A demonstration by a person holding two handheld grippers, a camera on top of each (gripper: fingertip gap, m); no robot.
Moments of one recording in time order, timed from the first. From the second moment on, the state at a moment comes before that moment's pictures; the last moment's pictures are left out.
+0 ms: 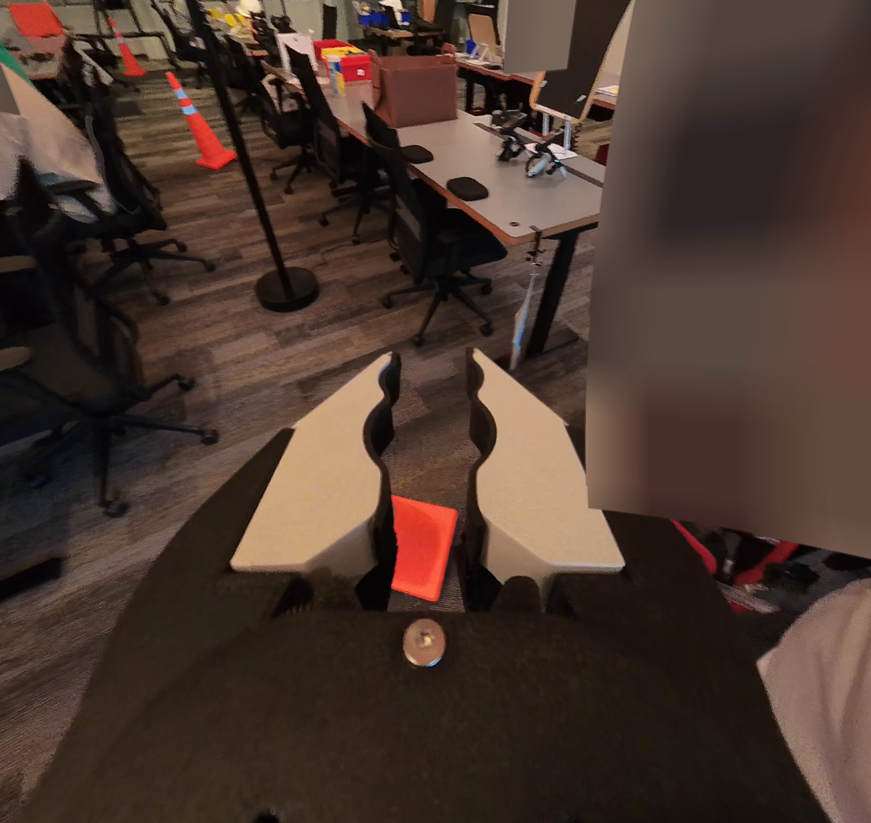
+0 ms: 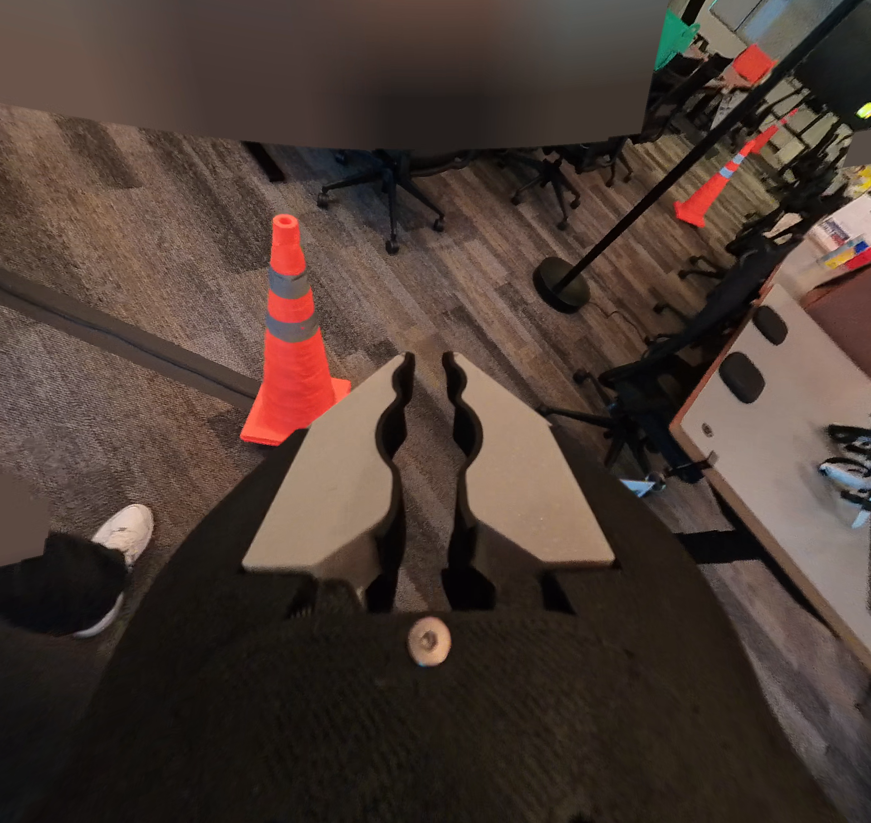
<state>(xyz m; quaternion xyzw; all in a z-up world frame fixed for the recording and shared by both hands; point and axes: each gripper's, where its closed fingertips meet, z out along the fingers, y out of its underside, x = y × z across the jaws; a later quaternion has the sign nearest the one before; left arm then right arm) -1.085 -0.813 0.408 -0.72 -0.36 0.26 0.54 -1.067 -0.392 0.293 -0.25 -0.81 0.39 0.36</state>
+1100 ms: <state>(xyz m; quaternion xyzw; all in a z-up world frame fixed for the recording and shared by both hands) -1.257 -0.631 0.387 -0.86 -0.17 0.14 0.46 -1.055 -0.249 0.323 -0.48 -0.68 0.27 0.47</state>
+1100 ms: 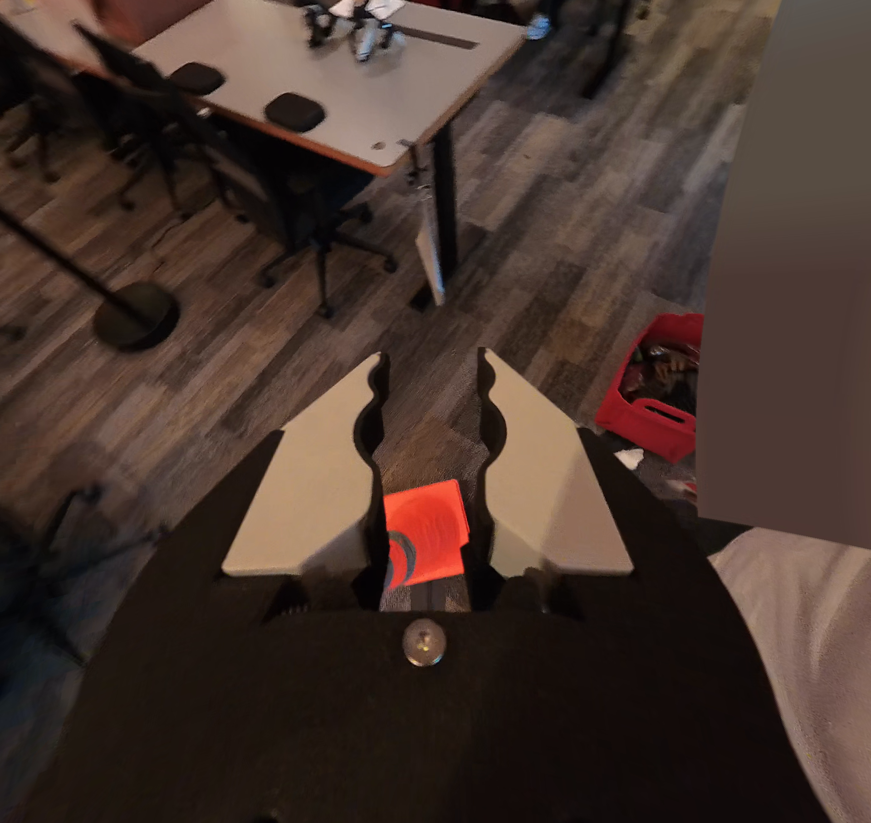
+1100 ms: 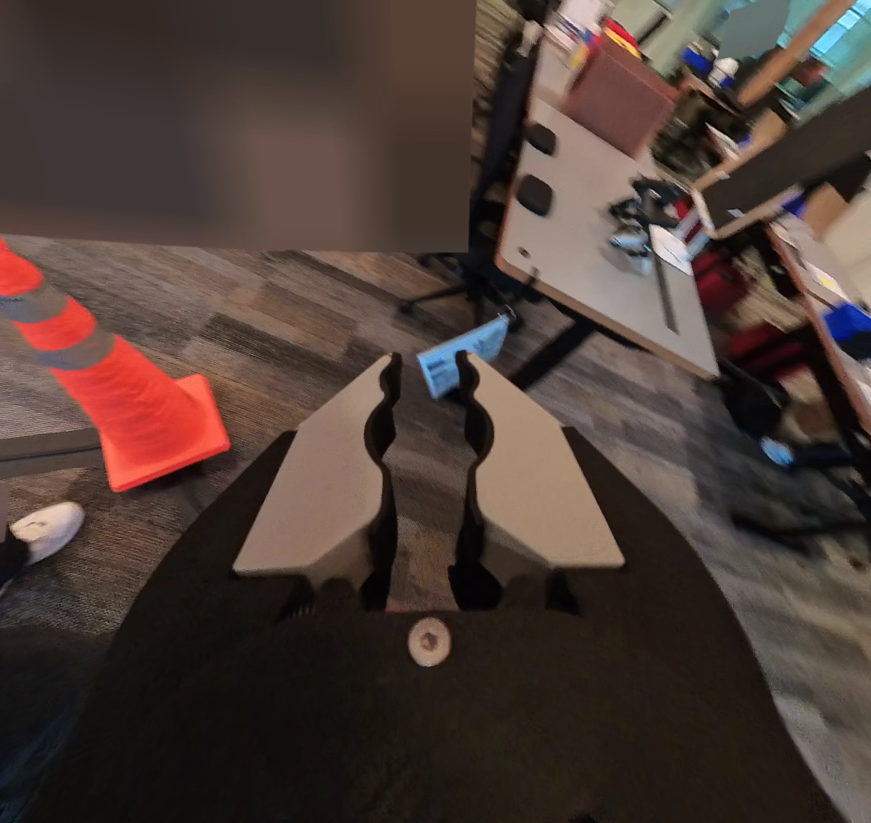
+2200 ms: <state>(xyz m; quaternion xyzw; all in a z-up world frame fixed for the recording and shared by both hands) -0.945 -0.549 0.356 -0.77 0.38 -0.27 0.44 -0.489 -0.762 0.347 -0.85 -0.07 -0.19 0.48</state>
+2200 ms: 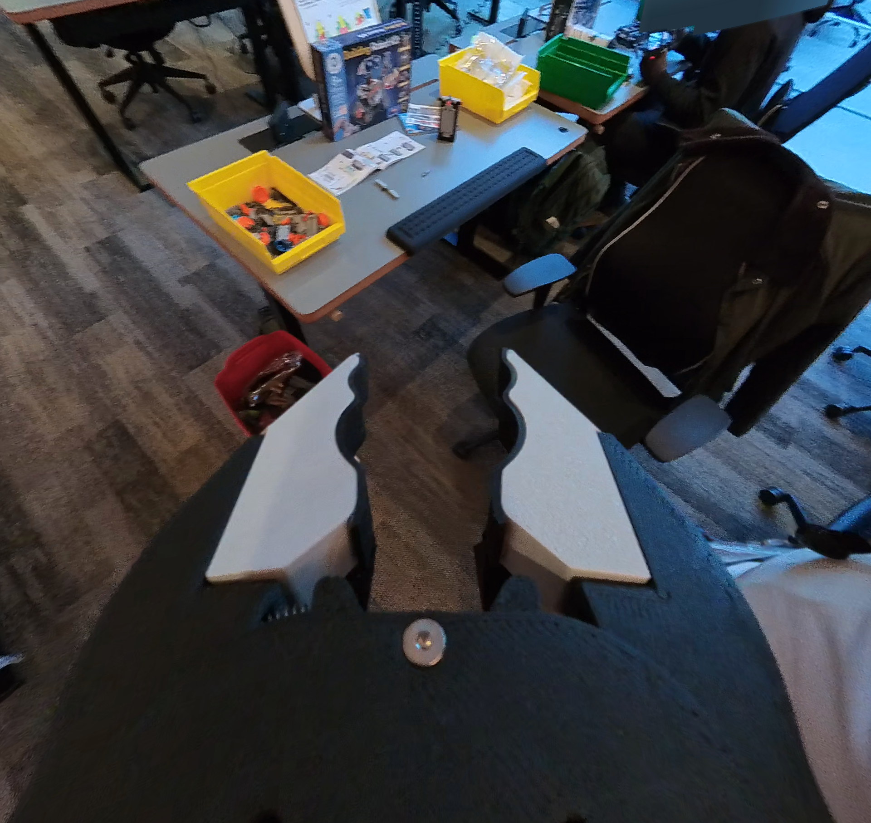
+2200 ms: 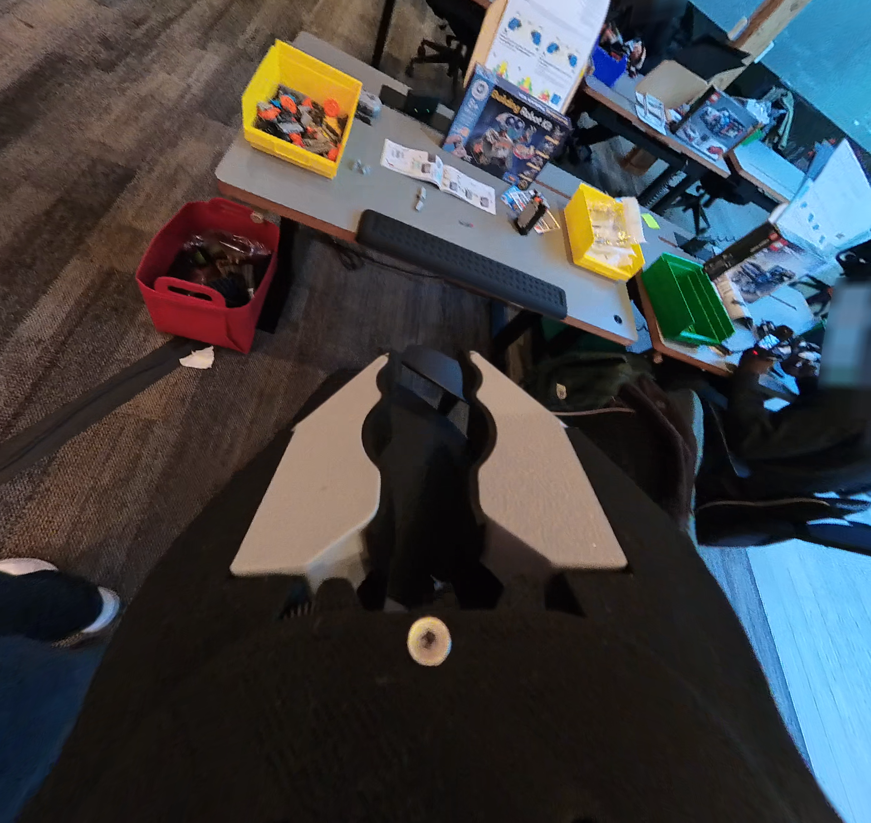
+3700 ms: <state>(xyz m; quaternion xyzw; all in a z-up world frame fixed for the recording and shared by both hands) -0.810 -0.507 0.145 -0.55 0.69 -0.37 0.30 -0.636 -0.987 0.165 -0.78 0.40 -0.37 0.32</state>
